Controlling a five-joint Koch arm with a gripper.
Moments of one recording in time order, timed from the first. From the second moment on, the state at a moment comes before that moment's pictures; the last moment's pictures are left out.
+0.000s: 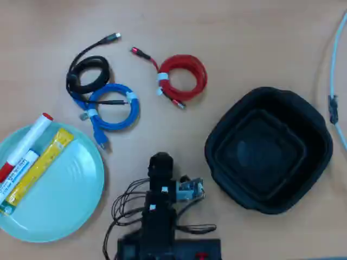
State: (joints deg) arm 92.7 130.7 178.9 -2.8 2.9
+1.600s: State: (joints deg) arm 46.8 65.3 38.1 93.8 42.6
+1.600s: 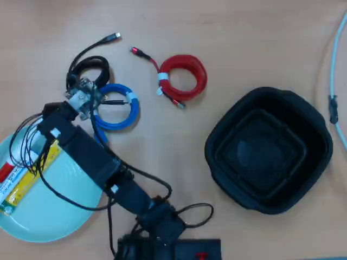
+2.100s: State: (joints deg) arm 51.3 48.4 25.1 87.2 46.9
